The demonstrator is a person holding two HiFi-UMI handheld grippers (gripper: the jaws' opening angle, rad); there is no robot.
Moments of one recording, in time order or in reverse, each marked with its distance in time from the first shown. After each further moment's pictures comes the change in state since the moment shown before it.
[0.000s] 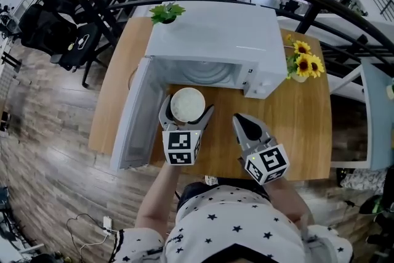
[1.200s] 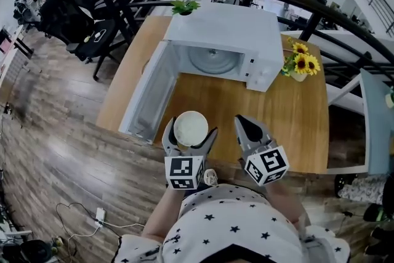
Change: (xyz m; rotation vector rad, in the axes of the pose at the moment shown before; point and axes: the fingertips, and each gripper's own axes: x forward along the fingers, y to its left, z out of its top) left arm -0.162 -0.055 -0.020 -0.084 -0.041 0.071; right arm -0.075 0.068 0.009 -0.029 -0.058 0.048
